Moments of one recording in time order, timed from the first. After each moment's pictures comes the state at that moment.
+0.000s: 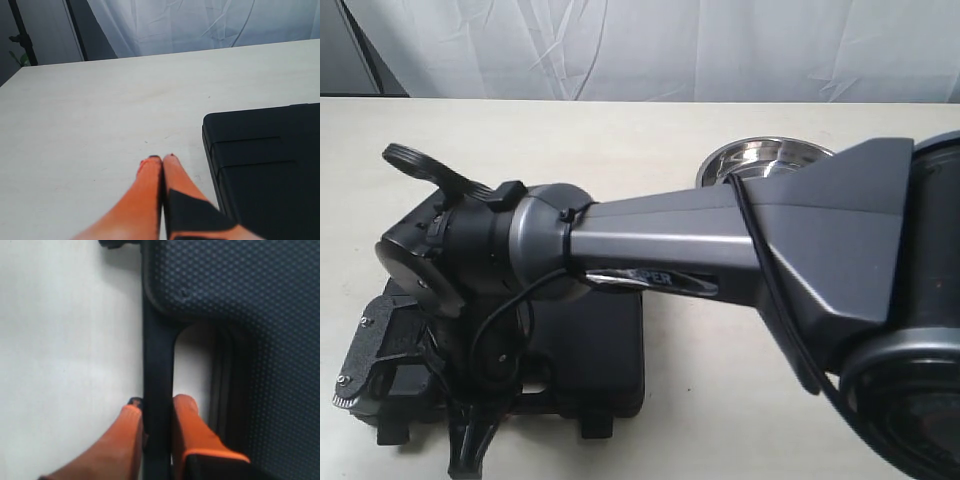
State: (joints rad) left arm 0.01 0.00 0.00 0.34 0.35 -0.28; right arm 1.14 2.21 -1.67 0.06 1.03 -0.52
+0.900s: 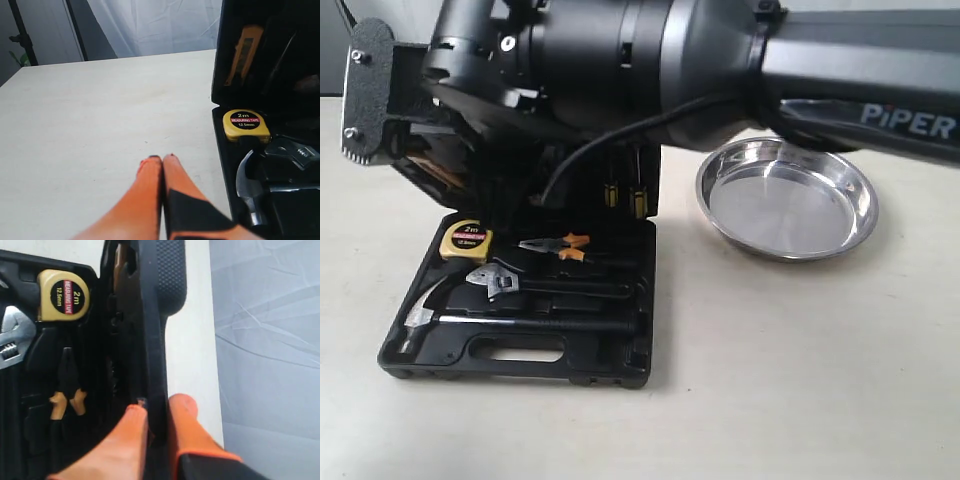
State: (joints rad) left arm 0.01 0.00 0.00 0.34 0.35 -0.28; right arm 1.05 1.92 -1.68 -0.66 0.81 -0.21
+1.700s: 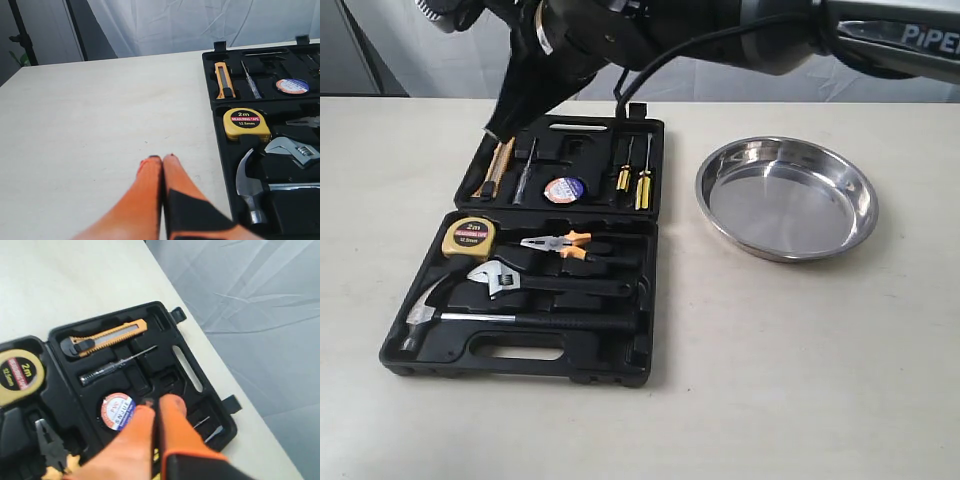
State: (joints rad) left arm 0.01 0.00 0.00 0.34 0.35 -0.28; right arm 0.85 1.92 -1.68 -0.50 0.57 0.03
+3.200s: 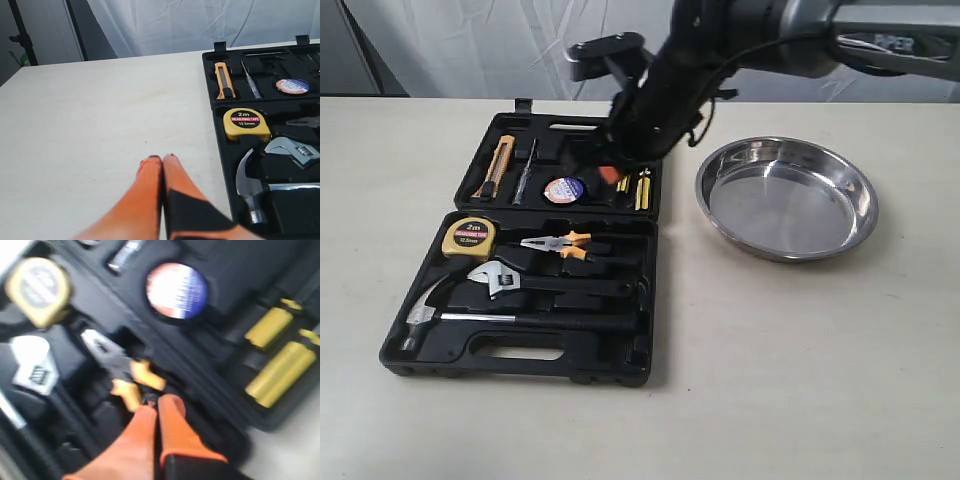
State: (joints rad) left arm 0.01 0.00 0.00 0.34 0.35 -0.28; right arm 0.59 2.09 -1.68 0.36 0.80 -0.36
